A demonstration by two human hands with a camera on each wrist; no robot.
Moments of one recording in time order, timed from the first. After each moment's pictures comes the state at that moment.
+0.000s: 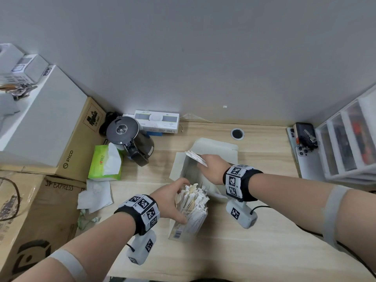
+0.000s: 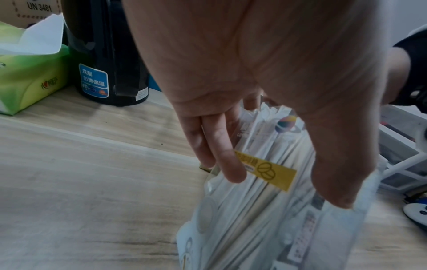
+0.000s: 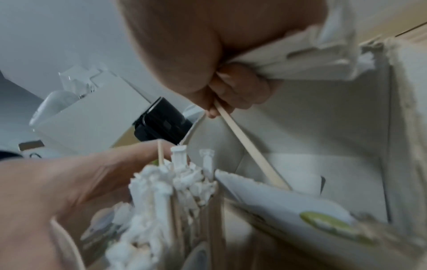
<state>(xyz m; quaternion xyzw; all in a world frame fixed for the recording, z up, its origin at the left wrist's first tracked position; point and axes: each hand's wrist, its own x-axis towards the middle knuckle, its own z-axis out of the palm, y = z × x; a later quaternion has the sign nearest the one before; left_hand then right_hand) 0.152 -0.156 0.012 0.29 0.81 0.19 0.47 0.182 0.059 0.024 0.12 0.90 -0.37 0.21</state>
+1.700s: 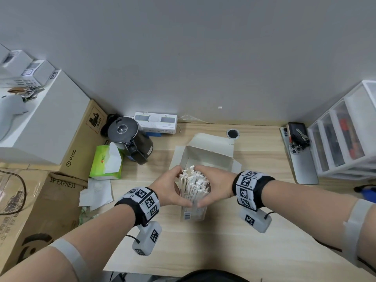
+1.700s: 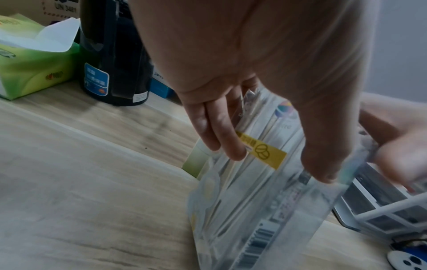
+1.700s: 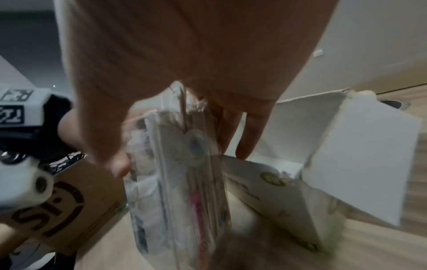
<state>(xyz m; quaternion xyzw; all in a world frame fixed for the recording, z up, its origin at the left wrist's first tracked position) 0.157 -0.145 0.017 0.26 0.79 0.38 0.40 0.237 0.065 0.060 -0.03 0.88 -0.37 0.30</state>
